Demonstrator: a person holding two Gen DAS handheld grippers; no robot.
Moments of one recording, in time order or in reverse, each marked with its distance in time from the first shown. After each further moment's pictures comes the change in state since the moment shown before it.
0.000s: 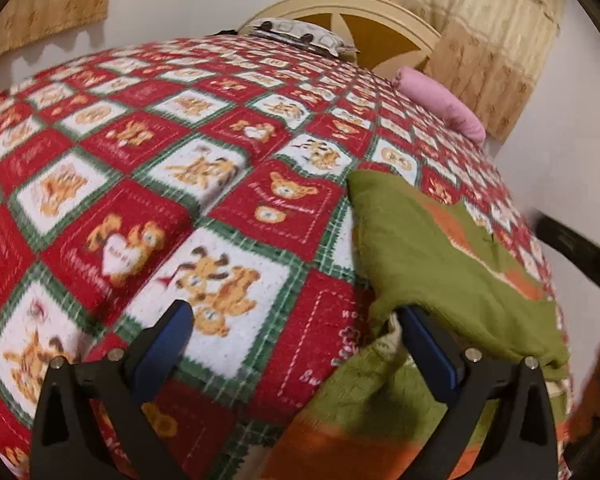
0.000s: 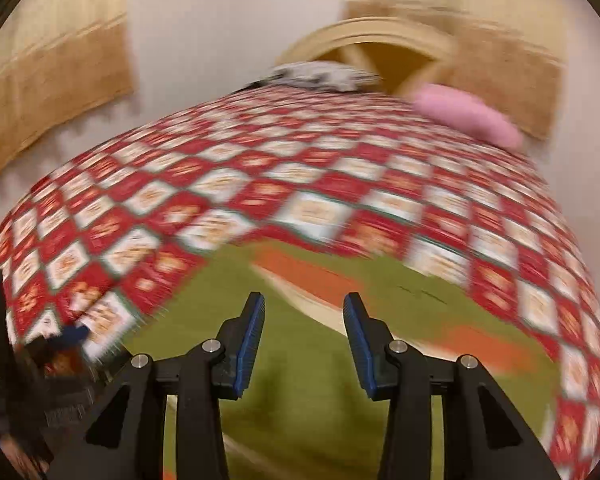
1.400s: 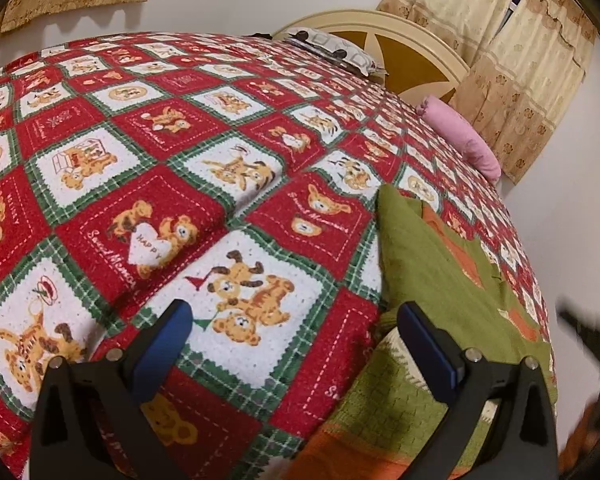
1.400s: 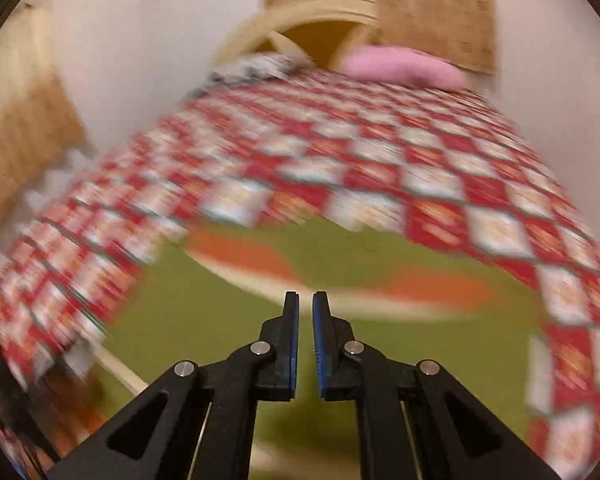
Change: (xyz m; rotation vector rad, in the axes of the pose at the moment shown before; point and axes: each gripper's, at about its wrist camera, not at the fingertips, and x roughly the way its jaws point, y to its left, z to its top) left arm 0.004 0.019 0.002 -0.119 -0.051 0.011; right arm -0.047 -0.089 -0.072 0.314 0.065 -0.149
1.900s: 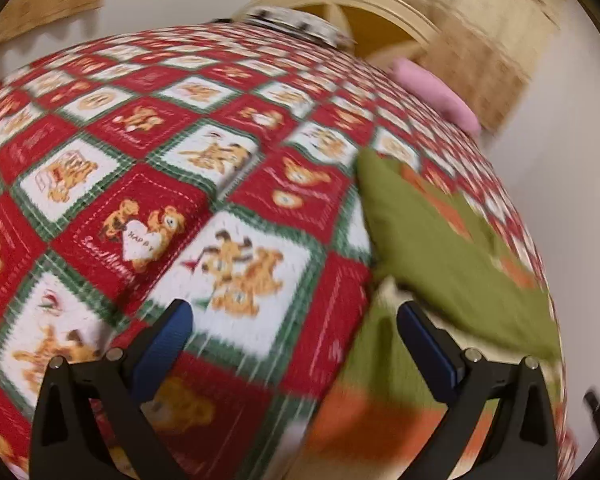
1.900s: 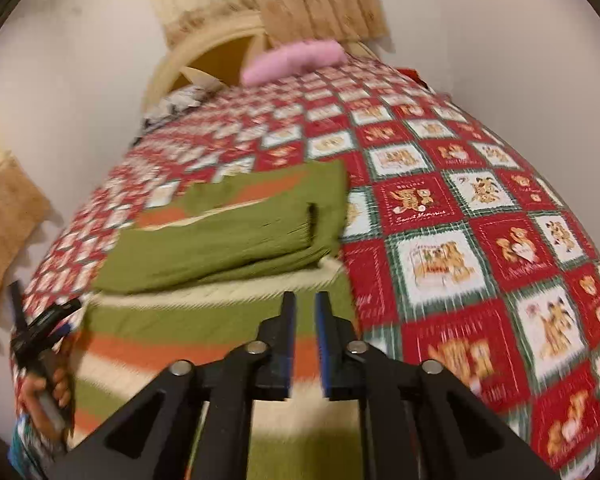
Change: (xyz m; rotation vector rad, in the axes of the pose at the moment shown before) left arm -0.014 -0.003 -0.004 0.189 0.115 -0.055; right arm -0.143 -0.117 -0.127 0.287 -0.073 -0.006
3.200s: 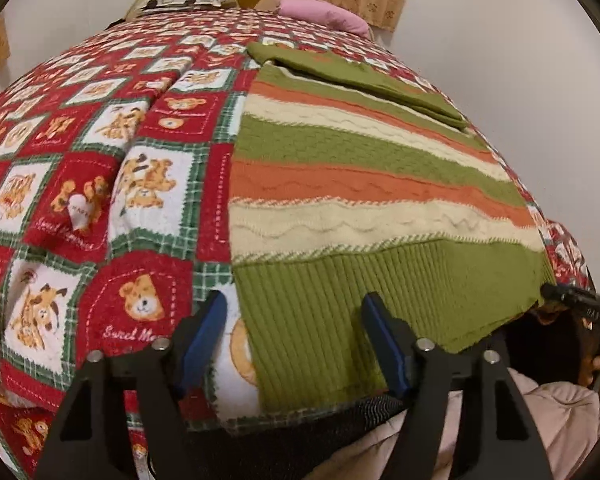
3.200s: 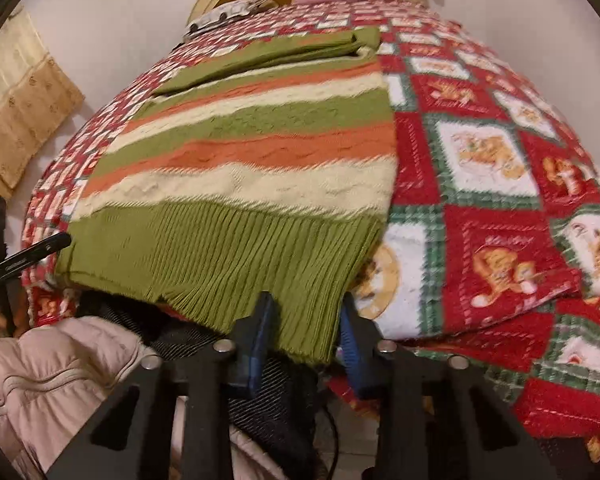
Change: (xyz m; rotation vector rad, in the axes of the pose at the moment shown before) left arm -0.138 0.020 -0.173 0.335 0.170 -0.146; right arm -0.077 0.004 -0.197 -0.137 0.286 0.071
